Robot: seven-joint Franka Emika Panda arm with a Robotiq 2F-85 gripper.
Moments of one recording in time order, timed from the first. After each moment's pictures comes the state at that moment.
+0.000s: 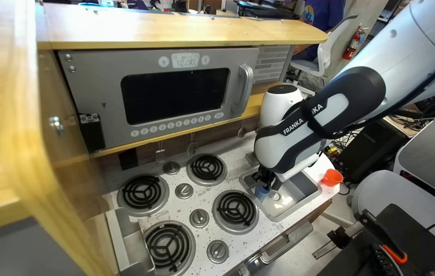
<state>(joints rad) -0.04 1.12 -0.10 -1.61 -0.16 2.58 -0.02</state>
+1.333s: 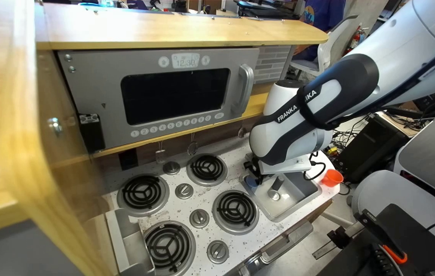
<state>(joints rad) -0.04 1.11 -0.09 -1.62 0.03 2.66 0.22</state>
